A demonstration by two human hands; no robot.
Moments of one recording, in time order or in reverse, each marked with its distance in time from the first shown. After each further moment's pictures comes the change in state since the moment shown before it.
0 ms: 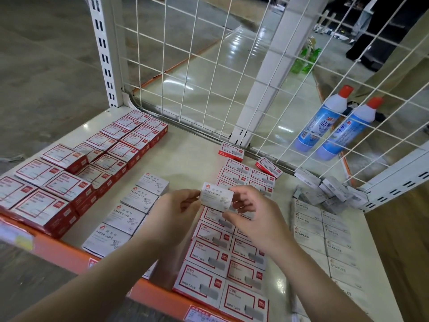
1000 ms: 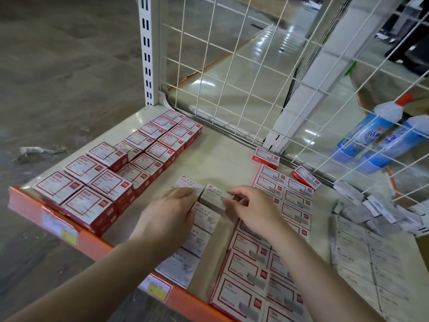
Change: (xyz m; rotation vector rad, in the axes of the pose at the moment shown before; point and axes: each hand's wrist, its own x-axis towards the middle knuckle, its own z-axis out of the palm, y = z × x) left_hand -0.001 -0.034 -0.055 0.635 -0.061 0.067; right_hand 0.059 -0.032 0.048 -0.065 -0.187 0.051
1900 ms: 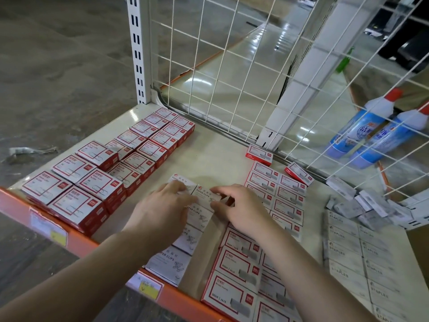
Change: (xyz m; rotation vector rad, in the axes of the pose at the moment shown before) left_hand 0.008 -0.001 0.000 0.066 -0.070 0.016; right_hand -0.002 -0.003 0.005 -0.045 -0.045 -0.097
